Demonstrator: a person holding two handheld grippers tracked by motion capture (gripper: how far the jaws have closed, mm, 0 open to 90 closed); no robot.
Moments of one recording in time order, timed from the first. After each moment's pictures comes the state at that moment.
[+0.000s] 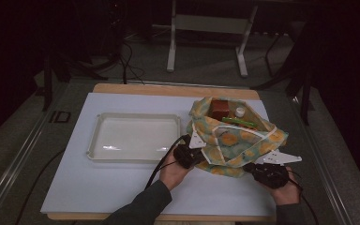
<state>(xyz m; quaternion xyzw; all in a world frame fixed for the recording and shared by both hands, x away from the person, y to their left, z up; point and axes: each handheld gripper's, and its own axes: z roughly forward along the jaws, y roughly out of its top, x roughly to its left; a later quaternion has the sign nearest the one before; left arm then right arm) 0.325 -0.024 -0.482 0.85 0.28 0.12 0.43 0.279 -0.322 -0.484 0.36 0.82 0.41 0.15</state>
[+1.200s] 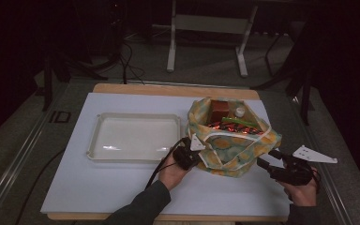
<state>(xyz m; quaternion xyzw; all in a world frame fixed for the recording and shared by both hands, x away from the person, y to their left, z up) 0.330 -0.024 -0.502 0.87 0.28 0.13 0.39 0.271 -0.366 -0.448 0.41 0.74 0.50 0.17</state>
